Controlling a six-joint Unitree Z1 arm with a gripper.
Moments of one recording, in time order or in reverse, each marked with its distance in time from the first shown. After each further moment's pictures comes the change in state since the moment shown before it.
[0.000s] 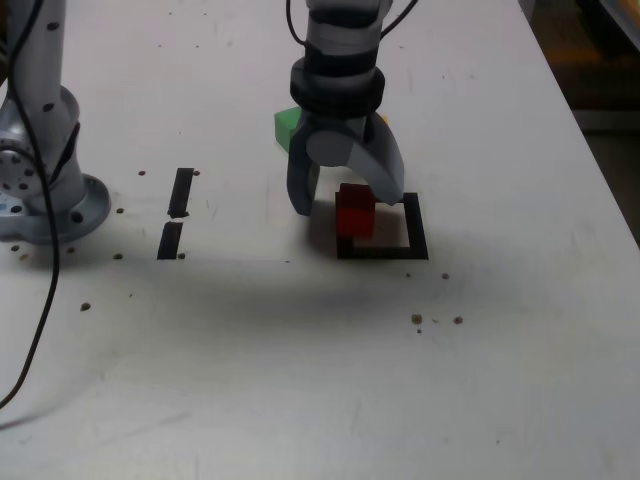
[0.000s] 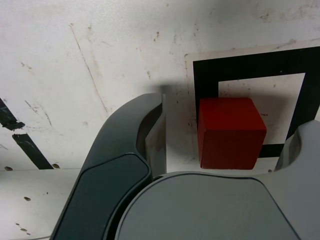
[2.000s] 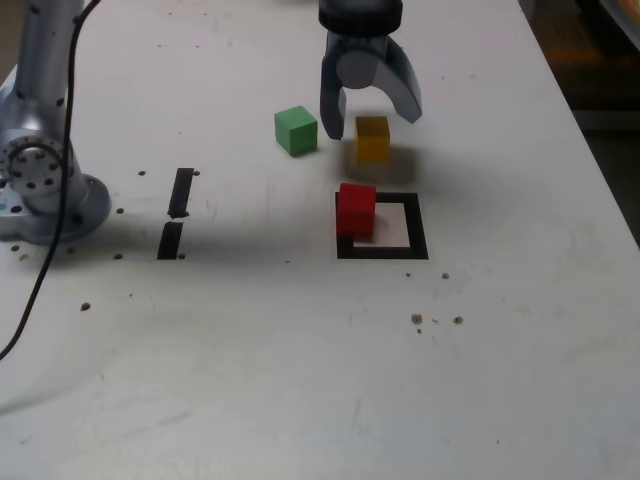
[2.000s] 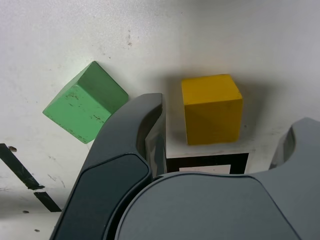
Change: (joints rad) arm 0.351 0.079 -0.221 0.102 -0.008 0.309
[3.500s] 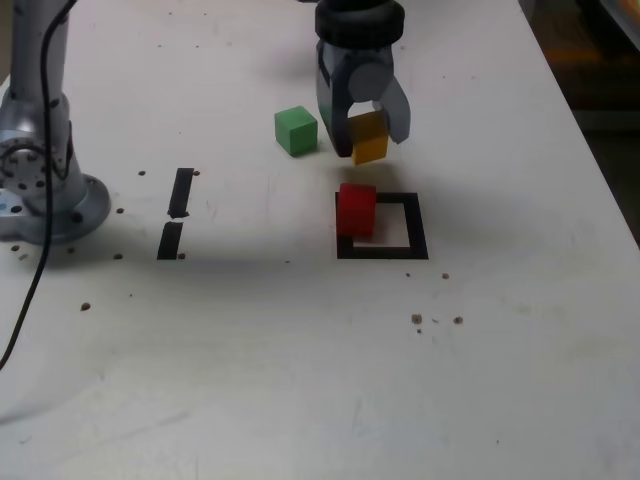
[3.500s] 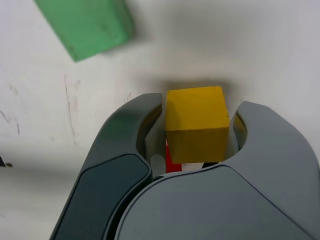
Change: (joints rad) arm -0.110 -0.061 0.057 -0.023 -0.005 -0.388
